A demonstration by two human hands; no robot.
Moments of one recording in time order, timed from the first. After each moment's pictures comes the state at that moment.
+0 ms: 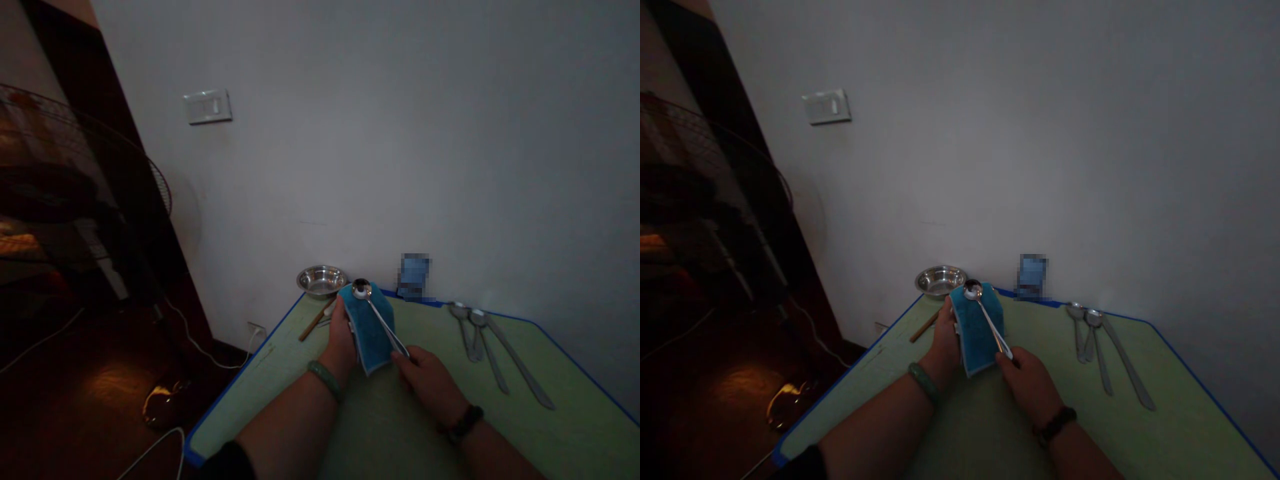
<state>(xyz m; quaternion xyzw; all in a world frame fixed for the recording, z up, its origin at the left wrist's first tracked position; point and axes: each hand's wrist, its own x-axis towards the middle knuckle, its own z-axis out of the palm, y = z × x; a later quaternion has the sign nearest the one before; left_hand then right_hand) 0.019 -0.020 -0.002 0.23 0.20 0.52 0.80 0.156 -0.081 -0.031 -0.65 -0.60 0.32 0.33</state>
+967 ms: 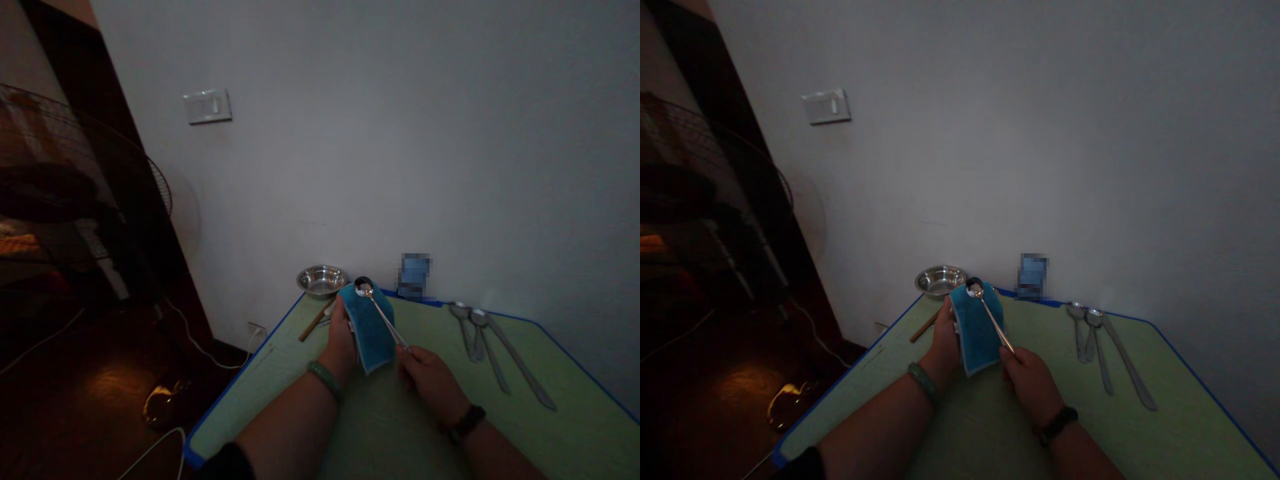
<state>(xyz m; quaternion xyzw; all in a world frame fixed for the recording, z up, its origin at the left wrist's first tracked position) 0.018 -0.023 0.003 0.19 0.17 0.53 0.81 0.157 -0.081 -0.028 -0.65 -0.59 0.34 0.35</state>
